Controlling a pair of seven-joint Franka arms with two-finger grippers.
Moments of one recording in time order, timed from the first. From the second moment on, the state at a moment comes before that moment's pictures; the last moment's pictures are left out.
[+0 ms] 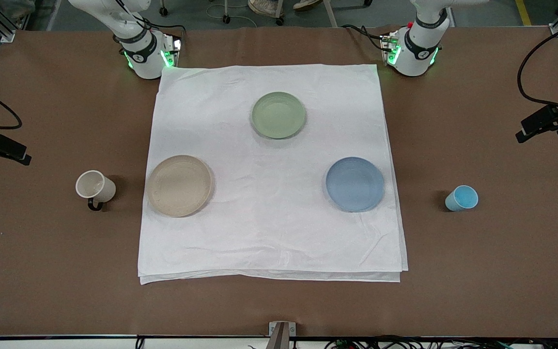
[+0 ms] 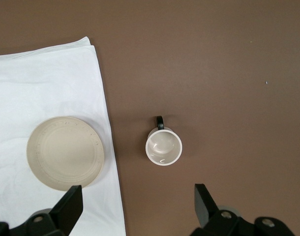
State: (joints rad) left arm -0.06 0.01 0.10 -1.57 -0.07 1.63 -0.06; right arm -0.05 0.13 -0.06 -1.48 0.00 1.62 -0.03
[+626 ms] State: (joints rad) left arm -0.05 0.01 0.10 -1.57 -0.11 1.63 -0.07; right arm -0.05 0.18 -0.06 -1.51 0.00 1.70 -0.03
